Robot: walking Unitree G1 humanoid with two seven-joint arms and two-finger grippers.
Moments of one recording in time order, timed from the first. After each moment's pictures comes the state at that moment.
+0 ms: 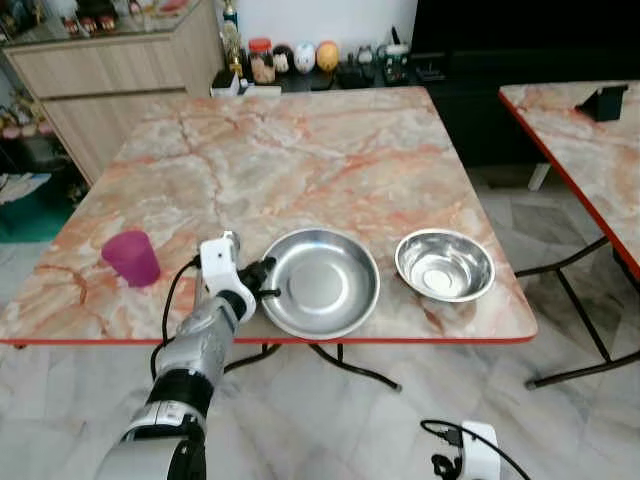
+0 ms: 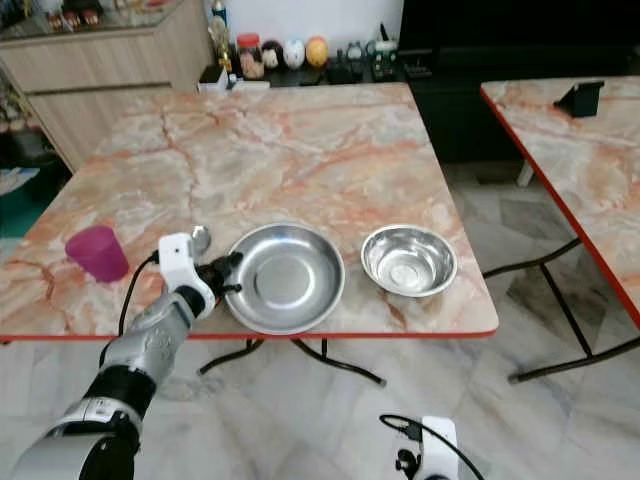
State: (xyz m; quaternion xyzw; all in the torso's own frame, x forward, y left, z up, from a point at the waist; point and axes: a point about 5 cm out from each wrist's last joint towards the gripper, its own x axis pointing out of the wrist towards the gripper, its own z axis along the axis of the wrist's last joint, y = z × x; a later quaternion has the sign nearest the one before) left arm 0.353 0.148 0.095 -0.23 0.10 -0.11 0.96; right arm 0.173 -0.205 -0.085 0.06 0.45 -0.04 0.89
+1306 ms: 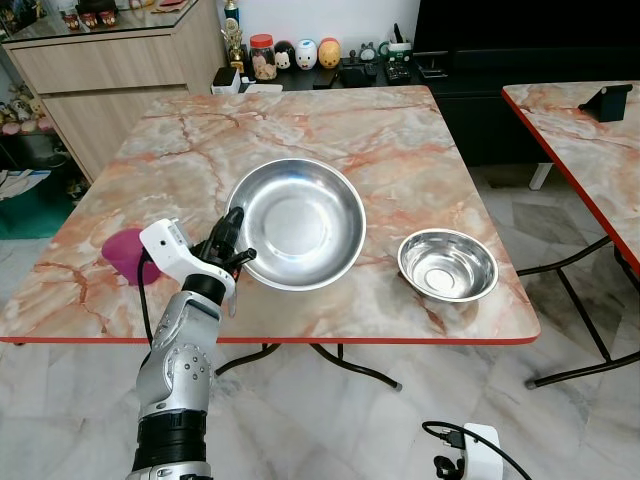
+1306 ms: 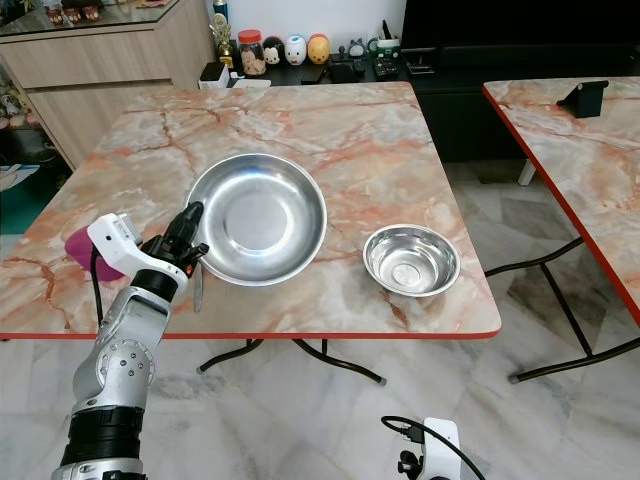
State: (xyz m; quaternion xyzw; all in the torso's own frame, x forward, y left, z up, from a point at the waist) left arm 0.323 0.157 0.164 -0.33 -0.08 -0.08 0.94; right arm 0.171 -0.208 -0.086 0.06 0.46 -0.04 0.89
